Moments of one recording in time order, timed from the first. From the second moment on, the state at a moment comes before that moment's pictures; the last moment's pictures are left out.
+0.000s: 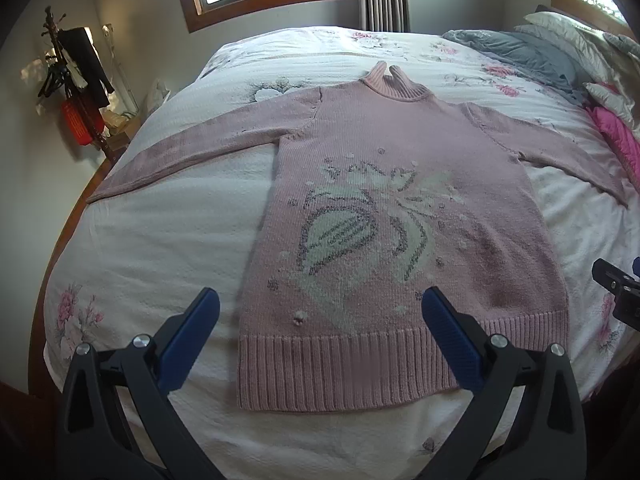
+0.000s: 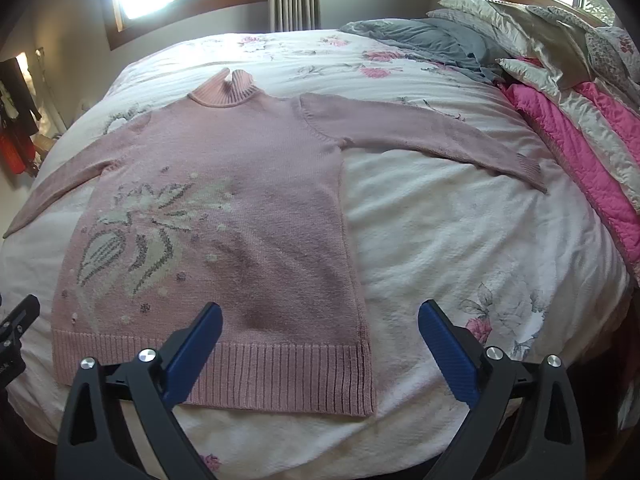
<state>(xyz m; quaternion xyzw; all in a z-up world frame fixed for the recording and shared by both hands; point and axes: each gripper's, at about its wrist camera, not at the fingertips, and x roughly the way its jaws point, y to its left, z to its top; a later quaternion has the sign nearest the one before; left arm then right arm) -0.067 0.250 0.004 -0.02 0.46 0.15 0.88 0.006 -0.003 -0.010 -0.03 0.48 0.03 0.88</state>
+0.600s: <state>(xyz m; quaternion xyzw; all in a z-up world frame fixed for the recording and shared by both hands) -0.068 0.253 0.002 -0.02 0.46 0.16 0.87 0.009 -0.001 -0.013 -0.03 0.48 0.03 0.88</state>
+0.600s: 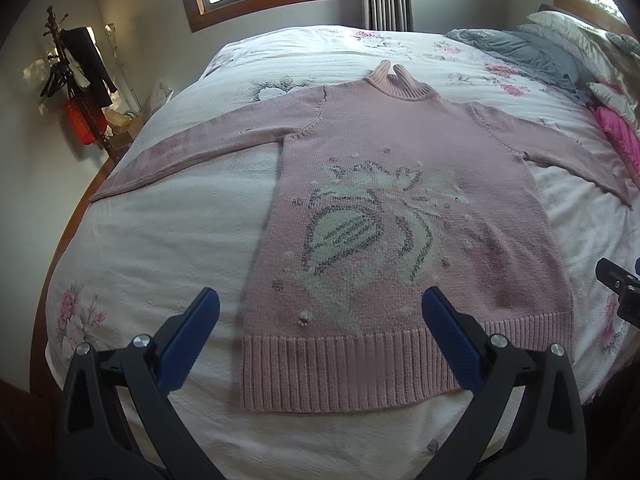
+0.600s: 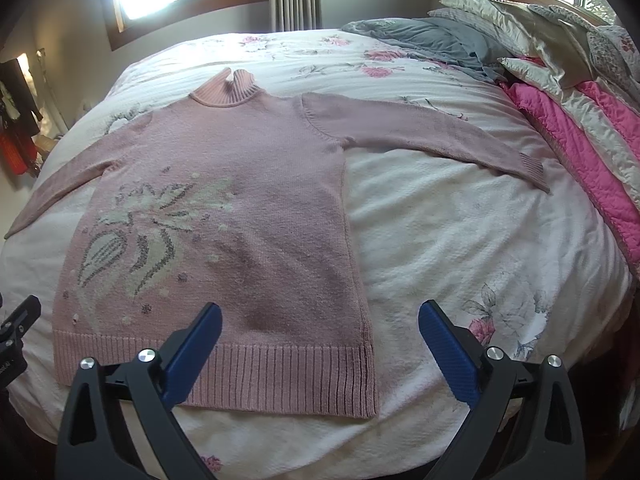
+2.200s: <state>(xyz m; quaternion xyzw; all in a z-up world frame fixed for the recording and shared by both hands) -0.069 0.260 -0.002 -0.02 0.46 0.16 0.87 0.009 -0.004 -0.015 -0.02 0.48 0.04 0.88</state>
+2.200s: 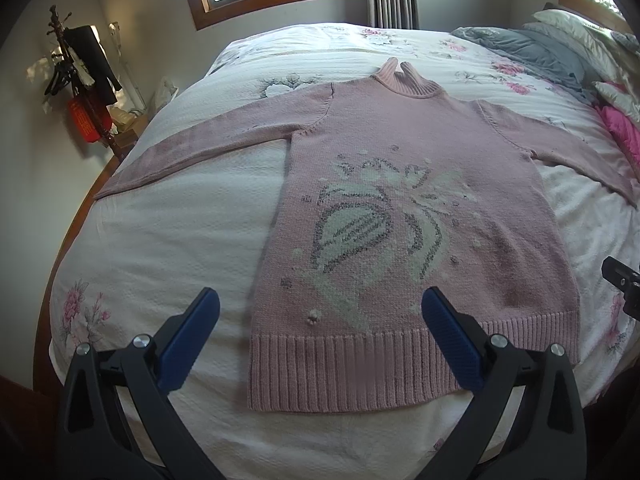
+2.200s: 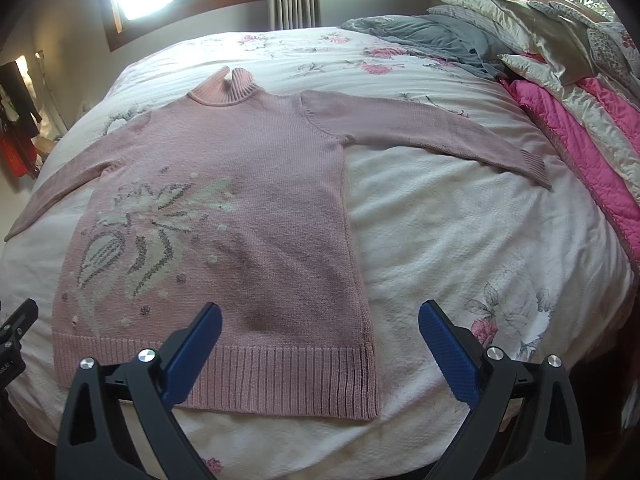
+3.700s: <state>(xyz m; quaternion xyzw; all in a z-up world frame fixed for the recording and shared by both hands) 0.313 0.040 -0.061 -0.03 0.45 0.03 0.89 0.343 -0.466 -0.112 0.11 0.54 -0.15 0.82</state>
